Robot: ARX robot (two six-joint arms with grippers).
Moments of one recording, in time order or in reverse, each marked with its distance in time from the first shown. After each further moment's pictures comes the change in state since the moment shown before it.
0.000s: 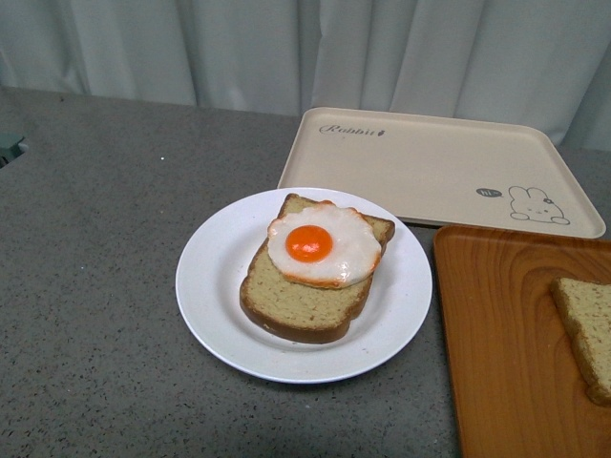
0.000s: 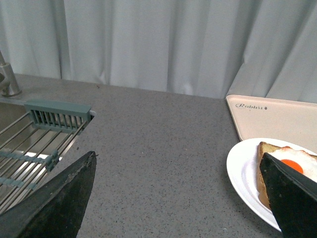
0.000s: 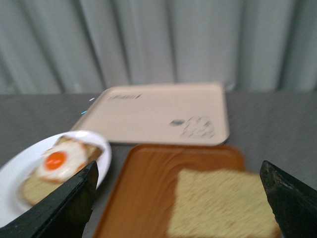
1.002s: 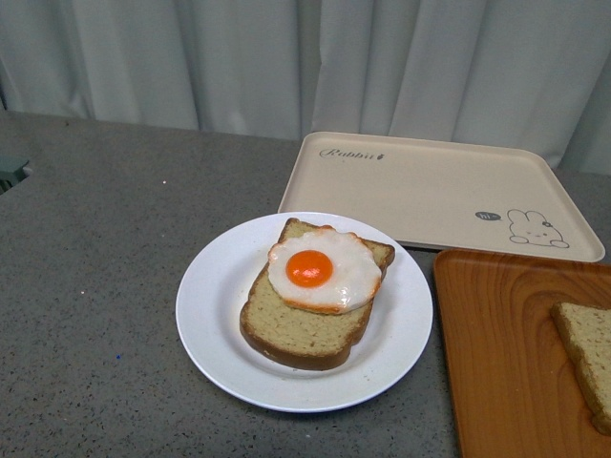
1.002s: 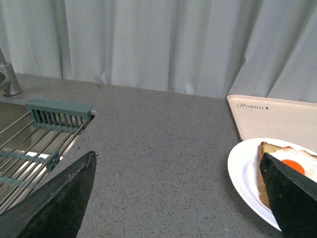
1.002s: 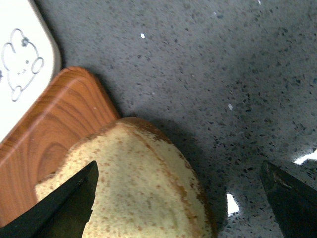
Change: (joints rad) left arm 0.000 0.000 0.000 0.000 0.000 0.000; right arm -0.315 1.586 0.479 0.347 -0.019 0.381
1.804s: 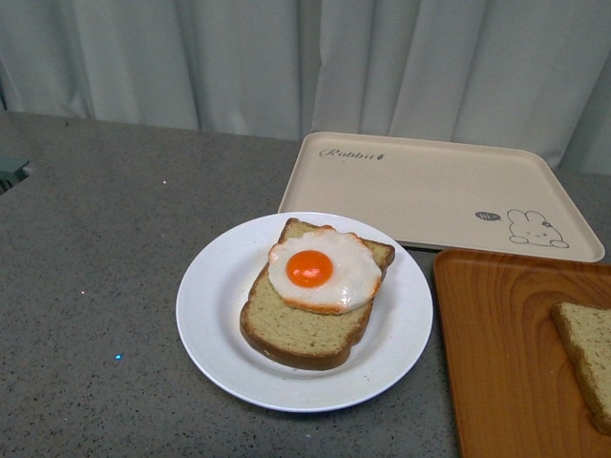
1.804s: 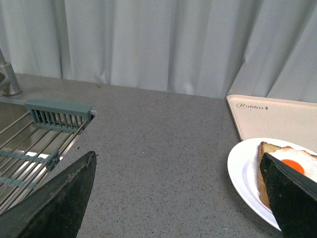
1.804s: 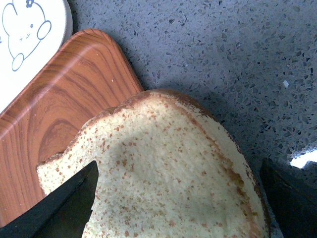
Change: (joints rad) left arm 0.000 0.000 0.000 0.000 0.000 0.000; right arm 0.099 0.052 -0.001 0.037 0.028 0.009
